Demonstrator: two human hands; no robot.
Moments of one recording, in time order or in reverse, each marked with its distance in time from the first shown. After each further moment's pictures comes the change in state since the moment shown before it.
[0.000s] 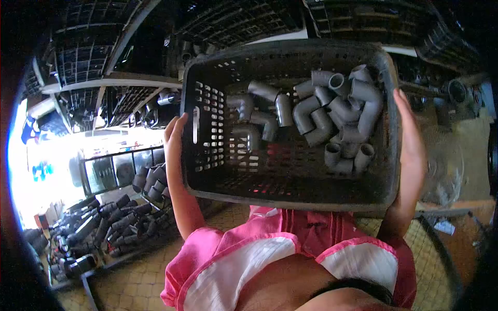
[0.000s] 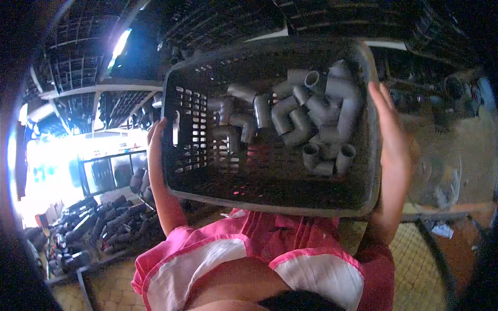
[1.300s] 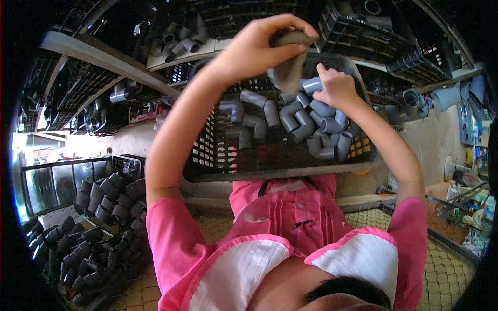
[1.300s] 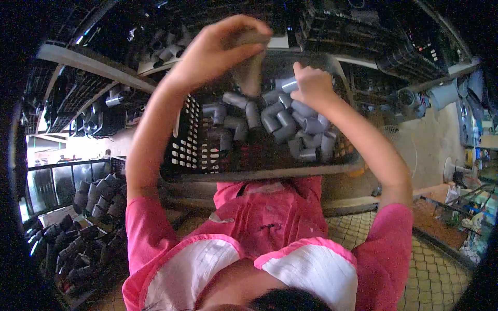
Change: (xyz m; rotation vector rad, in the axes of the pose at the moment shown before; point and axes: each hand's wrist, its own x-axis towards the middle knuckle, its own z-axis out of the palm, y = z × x) left_hand 0.028 0.068 0.109 -0.121 -1.078 1.136; right_hand 0.056 0.041 0.141 -2.022 -0.084 -0.675
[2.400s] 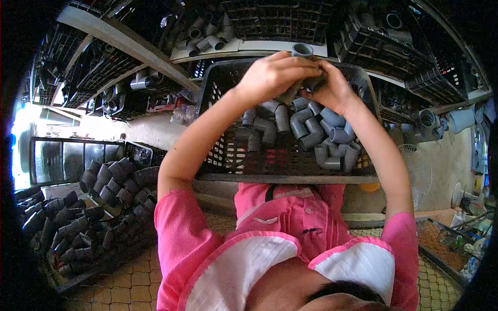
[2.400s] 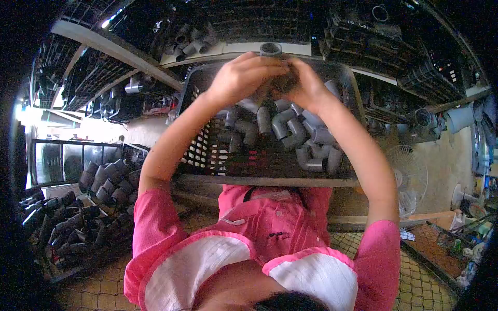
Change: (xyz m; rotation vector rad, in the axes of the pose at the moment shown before) left_hand -0.039 -0.048 0.021 0.796 0.013 0.361; right_hand 0.021 -0.044 -0.015 2.121 -0.450 0.079
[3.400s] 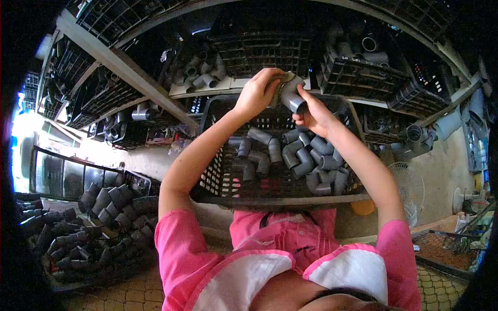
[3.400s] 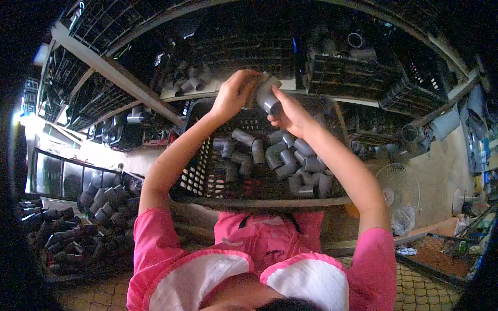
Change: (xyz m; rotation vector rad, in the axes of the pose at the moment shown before) left_hand 0.017 -0.032 0.029 -0.257 0.226 -0.474; right_hand 0.016 -0.004 -0.026 -0.131 0.101 0.049
